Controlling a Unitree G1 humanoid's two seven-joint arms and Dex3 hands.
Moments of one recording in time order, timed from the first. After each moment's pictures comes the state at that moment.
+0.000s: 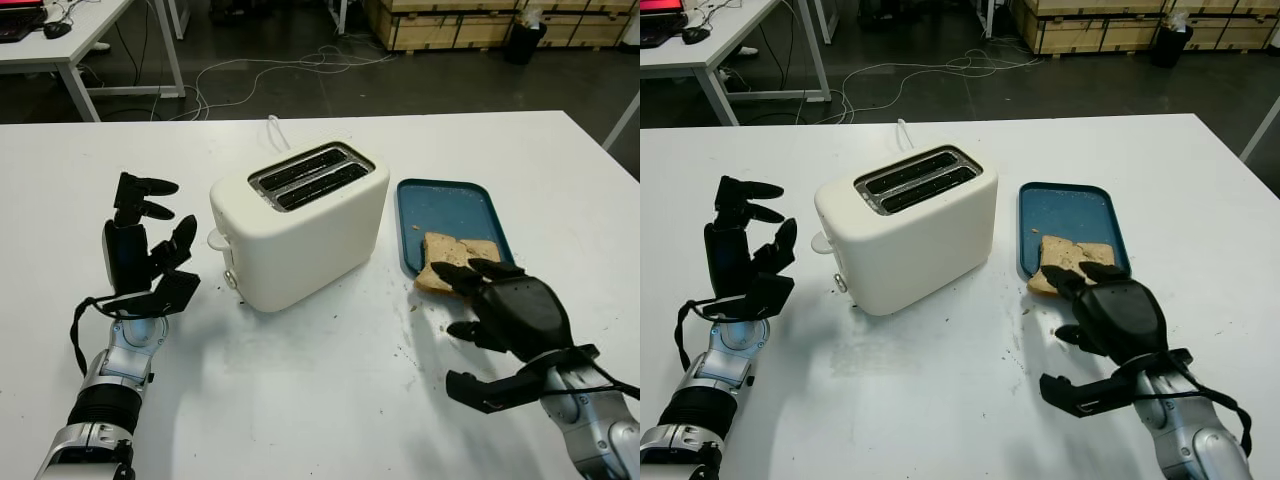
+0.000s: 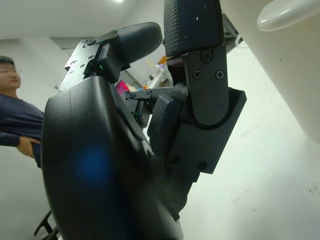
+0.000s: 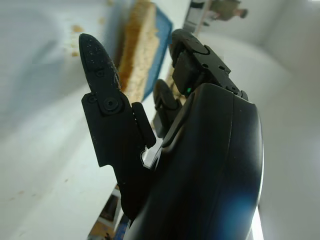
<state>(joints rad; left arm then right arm) -0.33 0.31 0.08 0.69 0.35 -0.74 0.55 0.16 -0.55 0.08 -0.17 -1.00 -0.03 0.06</state>
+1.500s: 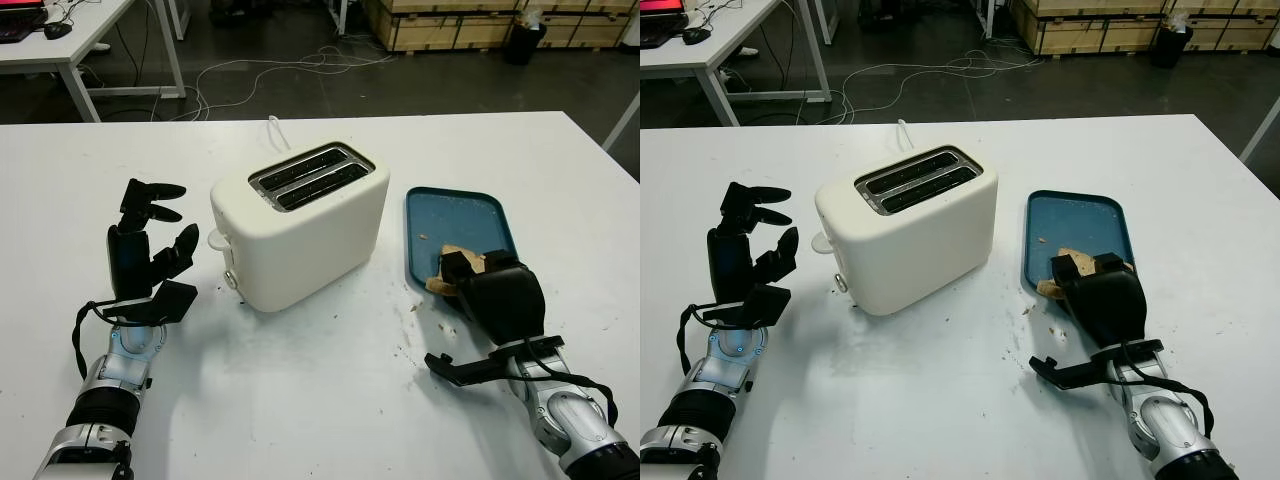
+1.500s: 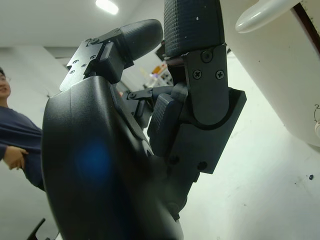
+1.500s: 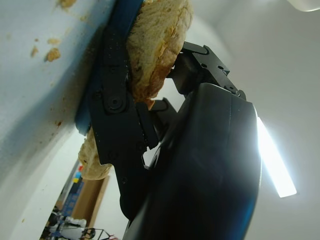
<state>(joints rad) -0.34 0.31 0.07 0.75 0.33 -0.86 0.51 -0.06 -0.60 0.33 0.21 -1.19 0.17 -0.45</state>
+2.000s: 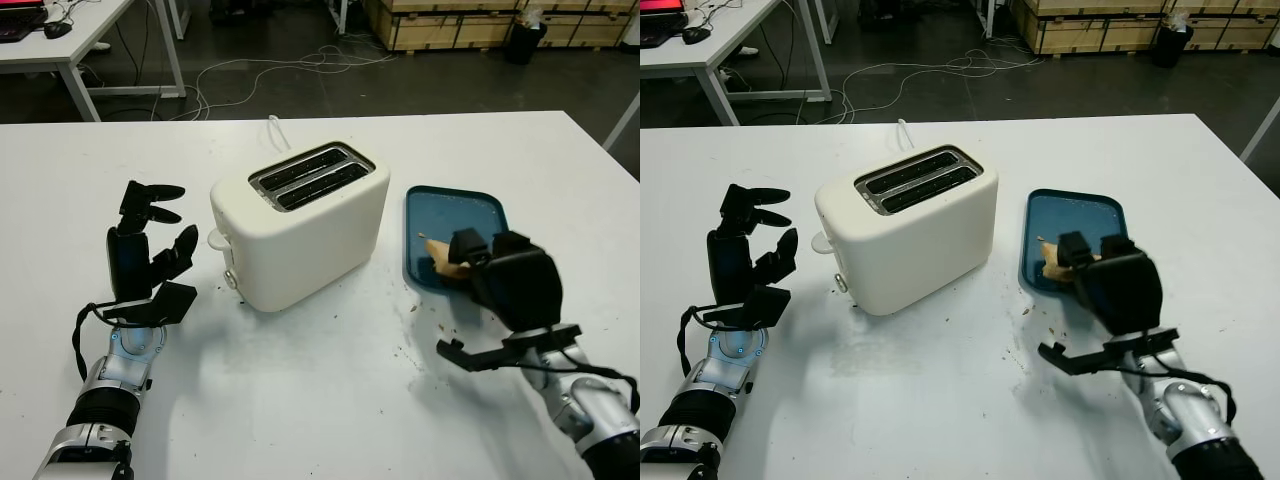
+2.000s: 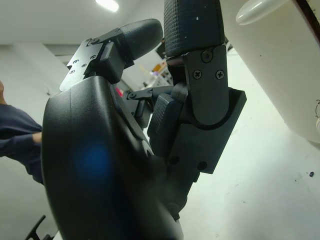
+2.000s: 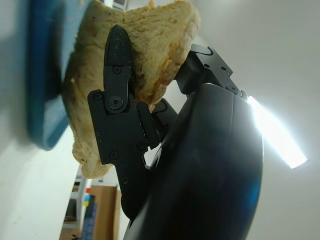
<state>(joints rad) -0.34 0.31 0.07 0.77 0.33 -0.86 0.52 -0.12 -0.65 0.22 0.23 -0.95 -0.08 -0.53</state>
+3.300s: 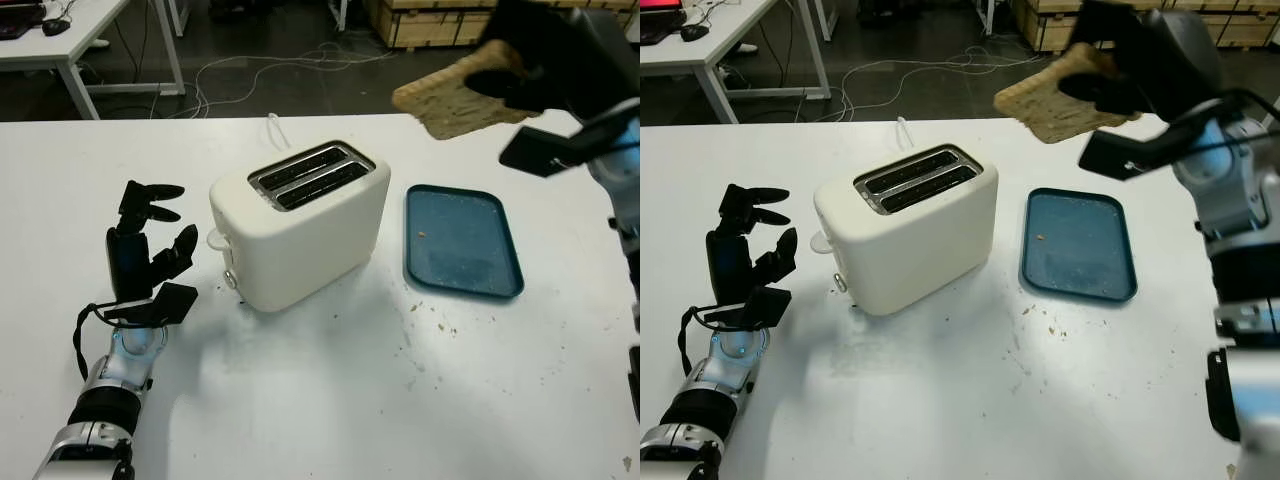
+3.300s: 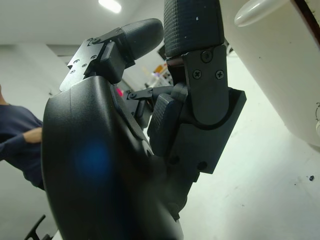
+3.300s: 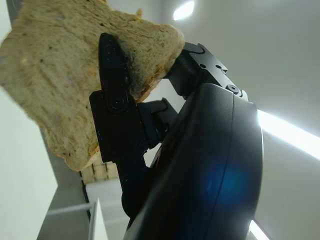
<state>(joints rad) -0.34 0.31 0.07 0.78 0.35 -0.88 0.55 -0.96 -0.68 0.10 0.58 -0.45 -0.44 0.09</state>
